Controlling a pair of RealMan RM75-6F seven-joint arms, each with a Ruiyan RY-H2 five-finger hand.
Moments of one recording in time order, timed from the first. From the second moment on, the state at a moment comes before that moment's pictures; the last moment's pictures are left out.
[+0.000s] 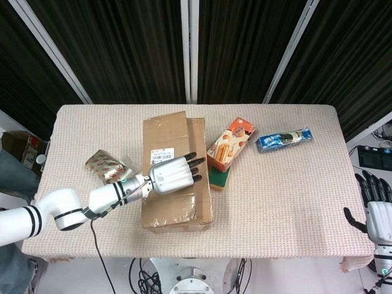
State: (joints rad) left arm -1.13 -1.14 -0.14 -1.66 1.73 0.71 0.23; right arm 0.04 -1.21 0.09 -1.41 -1.47 1.52 0.11
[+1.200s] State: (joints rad) left arm -0.87 -0.78 -0.12 -1.79 1.71 1.01 0.06; right arm 0.07 -1.22 0.08 -1.49 -1.51 1.50 -0.01
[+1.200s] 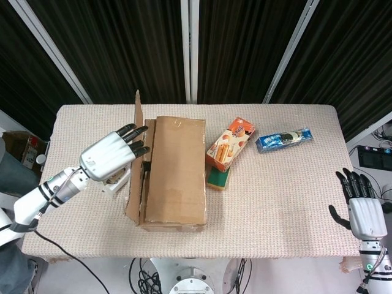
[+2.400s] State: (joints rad) left arm -0.36 -0.83 -0.01 -1.58 1.43 1.34 -0.12; right arm 0.33 -1.10 0.16 -1.76 -1.65 1.30 -0.18
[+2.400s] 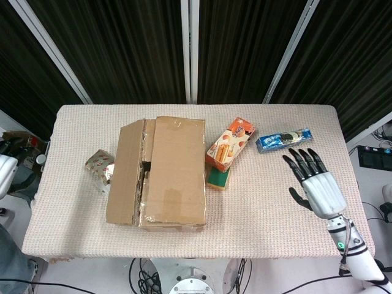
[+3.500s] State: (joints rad) left arm -0.19 -0.94 -0.01 -1.51 1.46 1.43 -0.16; right arm 1.31 -1.31 0.27 -1.82 -0.86 0.69 -0.78
